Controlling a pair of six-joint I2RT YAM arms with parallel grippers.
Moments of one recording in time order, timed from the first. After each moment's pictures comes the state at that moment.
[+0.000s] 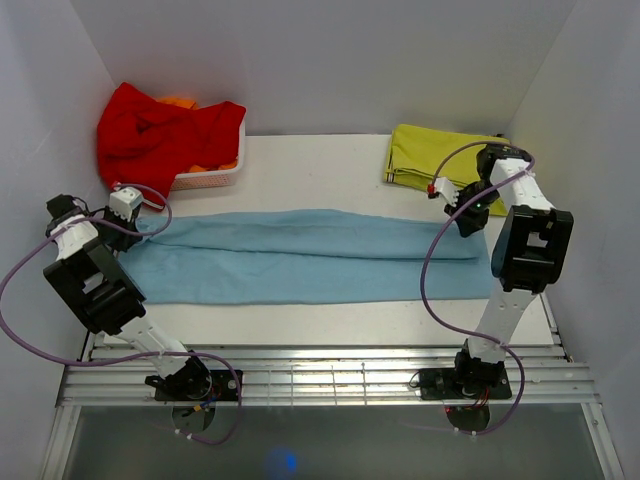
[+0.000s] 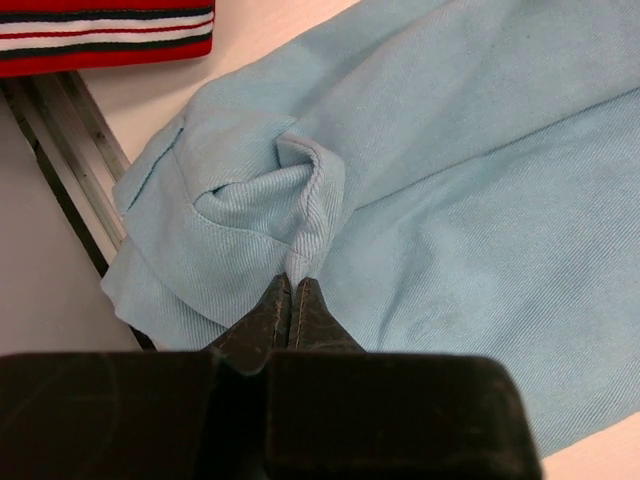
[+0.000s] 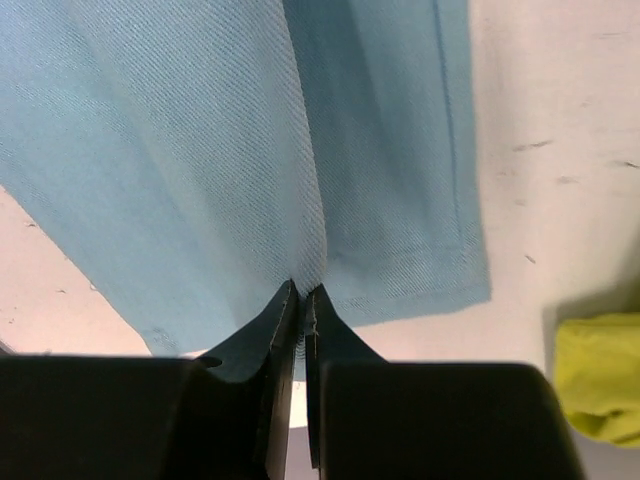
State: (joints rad) left arm 0.70 1.78 1.29 -0.66 0.72 1.11; right arm -0.11 1.98 1.64 -1.23 -0.28 -1.35
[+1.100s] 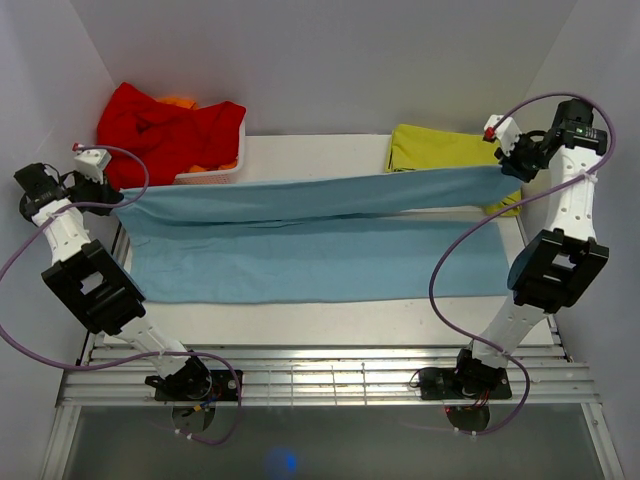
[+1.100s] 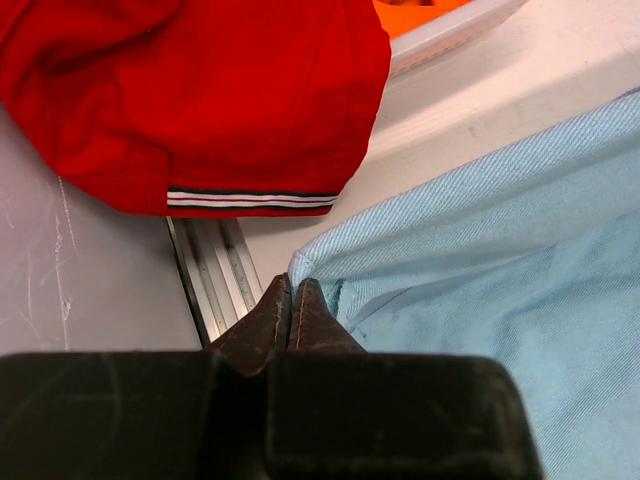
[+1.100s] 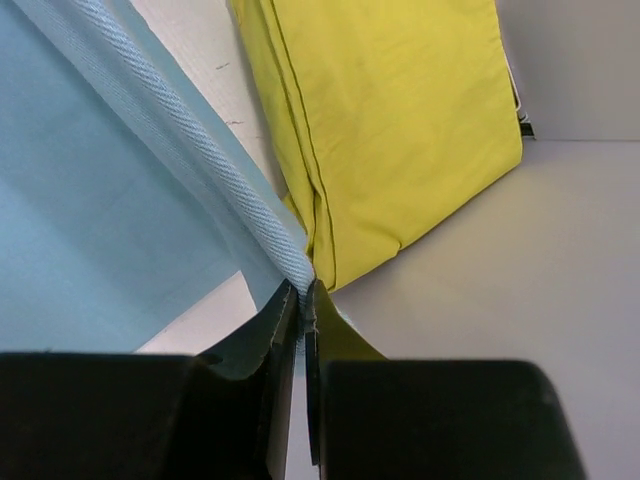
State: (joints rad) left arm 0.71 1.78 1.54 -0.56 0.83 0.79; right arm -0.32 1.85 1.94 -1.09 -0.51 -1.33
